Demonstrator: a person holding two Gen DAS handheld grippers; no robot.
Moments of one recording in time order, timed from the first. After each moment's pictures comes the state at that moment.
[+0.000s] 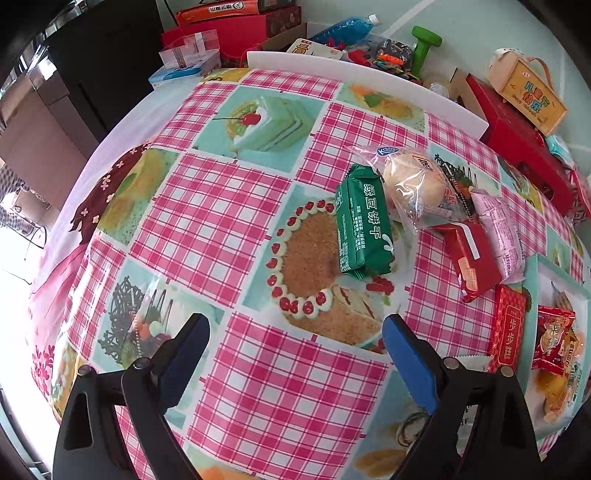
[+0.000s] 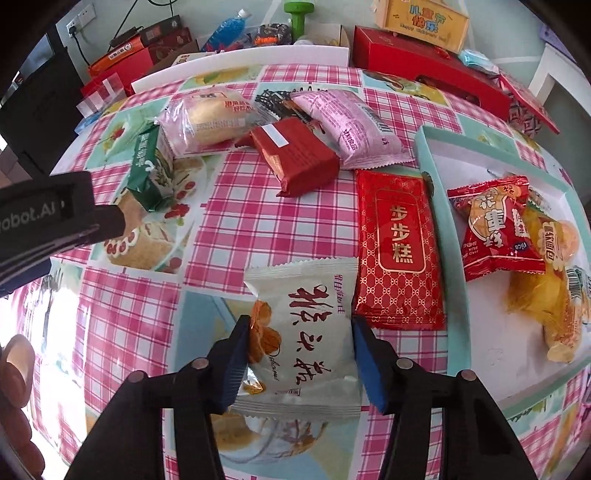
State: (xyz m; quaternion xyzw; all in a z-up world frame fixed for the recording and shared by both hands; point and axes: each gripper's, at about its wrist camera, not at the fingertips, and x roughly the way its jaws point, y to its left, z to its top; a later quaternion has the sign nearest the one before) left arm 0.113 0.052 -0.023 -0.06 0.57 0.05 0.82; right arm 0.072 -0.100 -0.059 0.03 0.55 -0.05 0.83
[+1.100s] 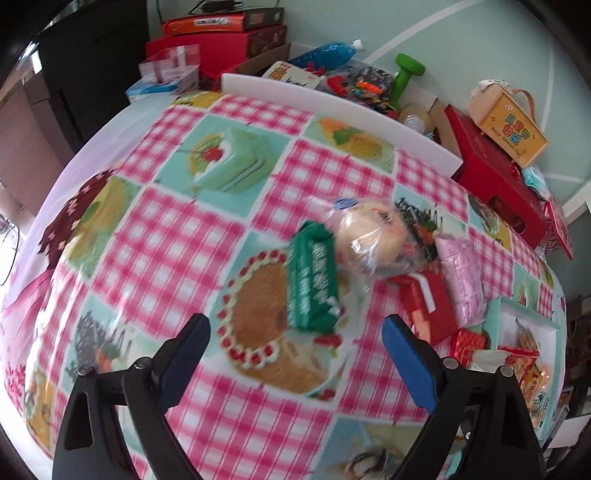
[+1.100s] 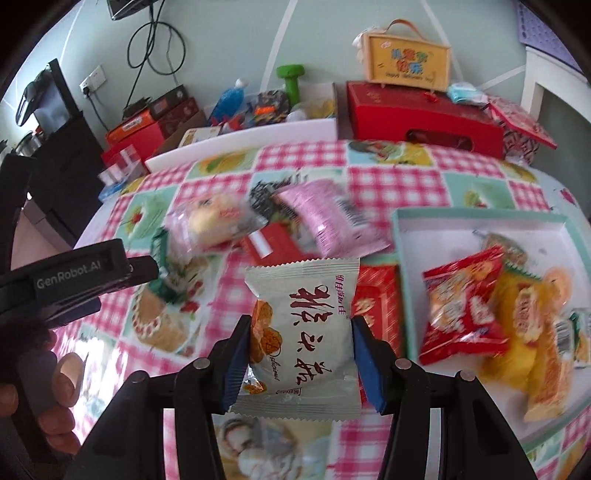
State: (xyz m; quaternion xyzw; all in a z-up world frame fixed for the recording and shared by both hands) left arm 0.145 0.040 -0.010 -0.11 0.53 0.00 0.84; right arm 0.076 -0.149 -0.007 0.08 0.44 -0.02 0.89
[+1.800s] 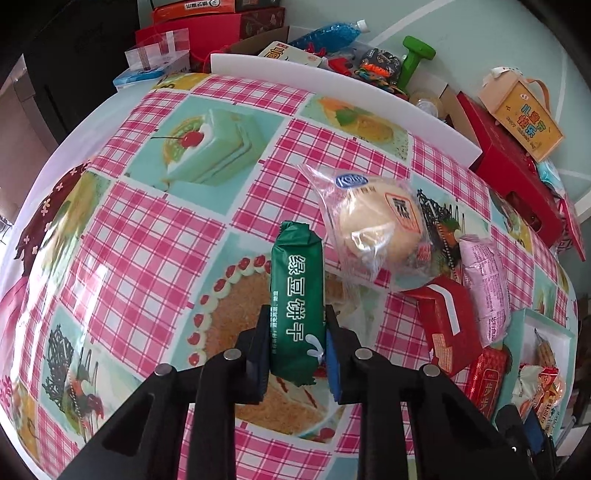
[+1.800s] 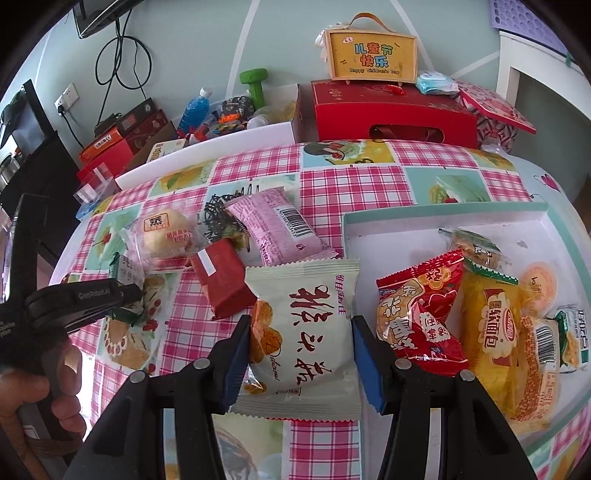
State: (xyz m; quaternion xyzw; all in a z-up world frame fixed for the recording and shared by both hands) left arm 0.174 0.031 -0.042 -0.11 0.55 0.01 0.83; right arm 0.081 -0.177 -0.013 0.10 0.45 -0.06 0.89
